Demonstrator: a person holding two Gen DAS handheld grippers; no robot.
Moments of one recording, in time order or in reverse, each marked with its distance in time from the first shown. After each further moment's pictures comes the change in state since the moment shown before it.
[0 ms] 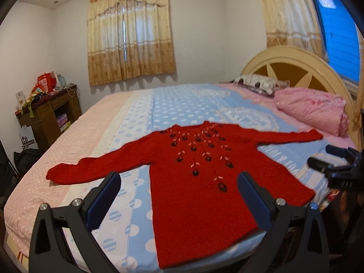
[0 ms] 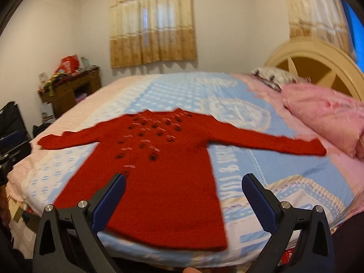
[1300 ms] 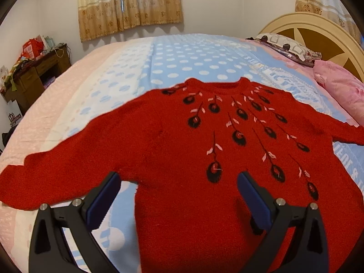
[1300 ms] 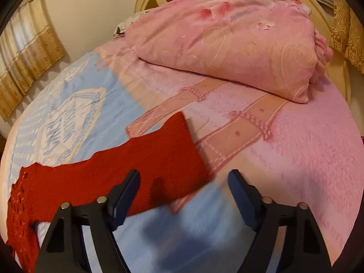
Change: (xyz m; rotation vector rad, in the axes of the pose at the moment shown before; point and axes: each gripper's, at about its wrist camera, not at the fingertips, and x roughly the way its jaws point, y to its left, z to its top) left arm 0.235 0.034 0.012 -0.048 0.305 0.005; right arm 0.153 -0.373 0.053 0.528 0.247 -0.440
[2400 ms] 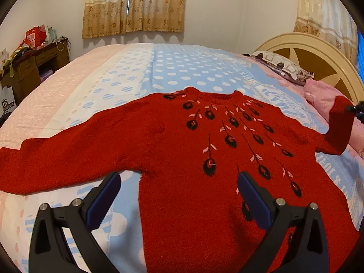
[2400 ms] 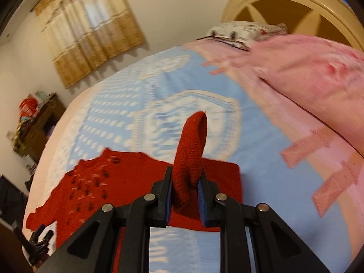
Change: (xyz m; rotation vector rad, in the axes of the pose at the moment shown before) left arm -0.022 0.022 -0.011 -0.092 -0.074 -0.097; right arm -0.091 0.226 0.003 -0.266 -0.029 0.433
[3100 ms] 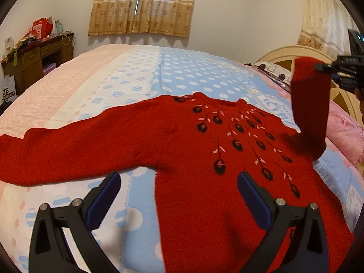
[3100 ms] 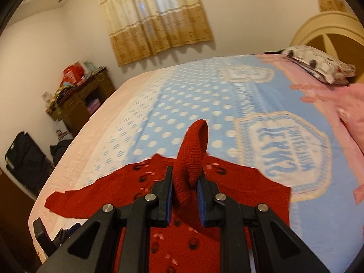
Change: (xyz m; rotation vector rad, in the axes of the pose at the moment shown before) left arm -0.009 0.027 -0.007 -0.063 -0.030 -0.024; right arm 0.030 0.223 -0.011 -0.256 0.000 0.228
